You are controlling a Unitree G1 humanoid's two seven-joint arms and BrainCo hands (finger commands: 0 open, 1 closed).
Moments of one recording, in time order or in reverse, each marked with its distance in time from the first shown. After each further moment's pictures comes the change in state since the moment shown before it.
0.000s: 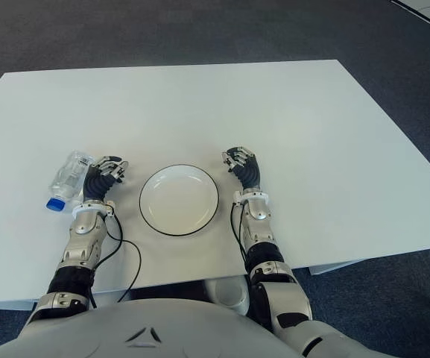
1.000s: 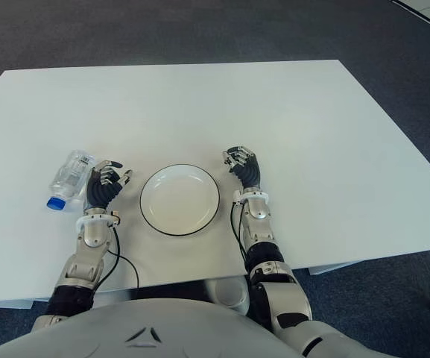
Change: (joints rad) left arm 0.142 0.009 -0.159 -0.245 0.472 0.044 0.351; right arm 0.000 -0.001 0.003 -0.010 0.001 0.017 -0.009
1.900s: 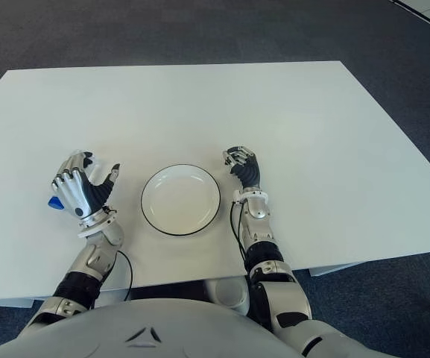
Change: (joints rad) left arm -0.132 0.048 -0.119 0.255 0.425 0.117 0.917; right arm -0.004 0.002 0.003 0.001 -0.002 0.011 -0.009
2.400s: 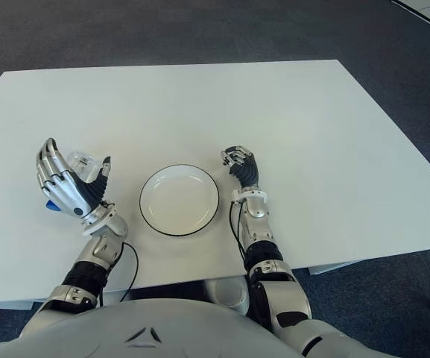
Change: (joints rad) left arm -0.062 -0.060 0.054 0.045 -0.047 0.199 0.102; right arm -0.006 -0.001 0.010 0.003 -0.001 0.003 -0.003
